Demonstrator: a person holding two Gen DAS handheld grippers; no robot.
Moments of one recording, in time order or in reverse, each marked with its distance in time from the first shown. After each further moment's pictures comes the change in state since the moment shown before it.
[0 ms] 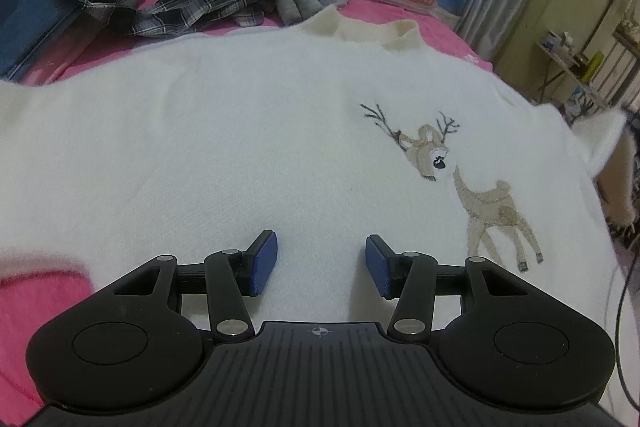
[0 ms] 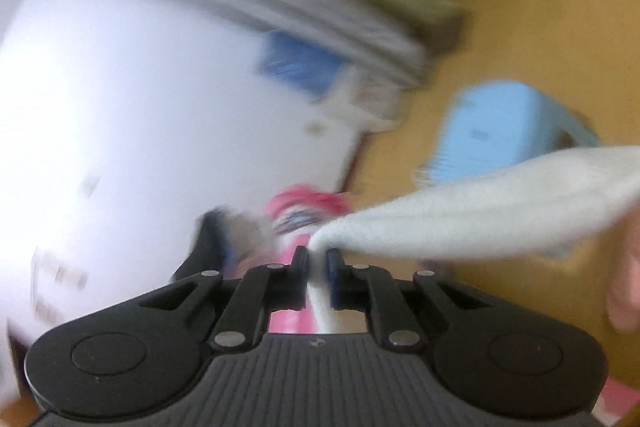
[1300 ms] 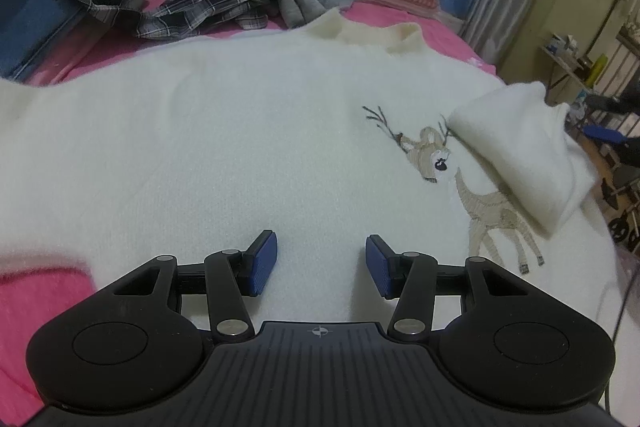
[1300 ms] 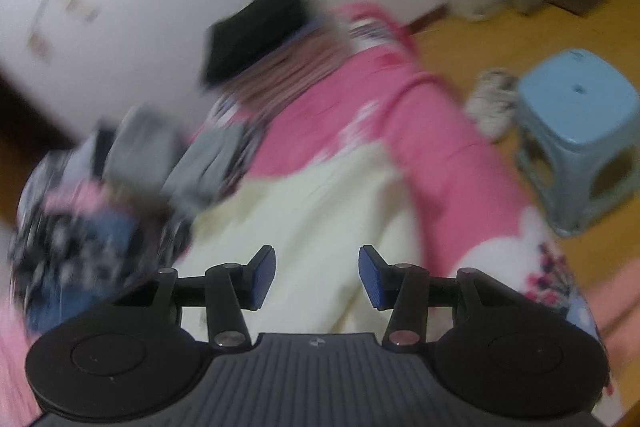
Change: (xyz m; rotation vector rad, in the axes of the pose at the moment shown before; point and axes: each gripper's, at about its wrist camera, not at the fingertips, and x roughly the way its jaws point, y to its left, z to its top) left arm -0.001 -0.005 -0.002 0.009 -0.012 0.020; right arm 0.062 0.077 -0.081 -0.350 0.486 -0.122
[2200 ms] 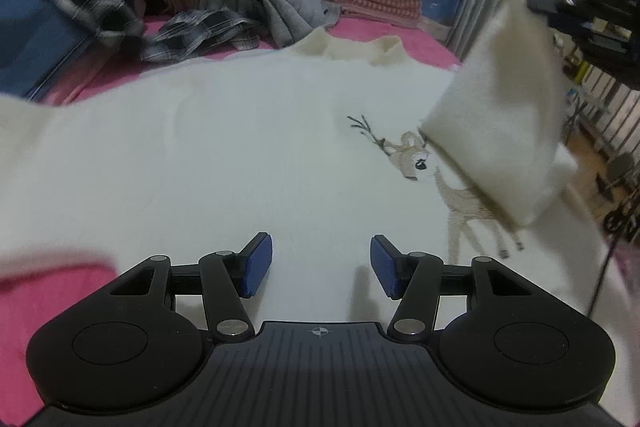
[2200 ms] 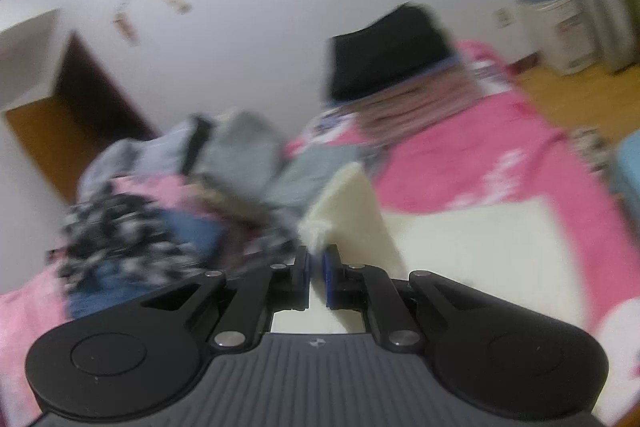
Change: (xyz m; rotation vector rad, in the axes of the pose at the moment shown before) left arm -0.034 0.001 -0.006 0.029 -0.034 -0.026; right arm 0.009 0.136 -0.034 -0.245 0.005 0.286
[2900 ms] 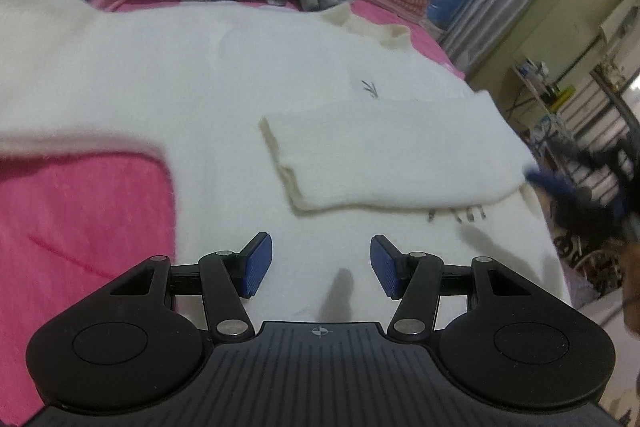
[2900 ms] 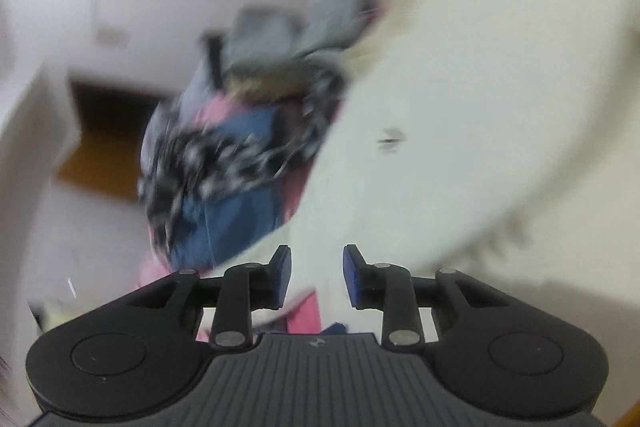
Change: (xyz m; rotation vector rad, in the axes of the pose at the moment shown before) left arm -0.029 0.042 -0.027 -0.191 0.070 -0.137; right arm -0.029 -0.056 -0.110 0.591 0.237 0.171
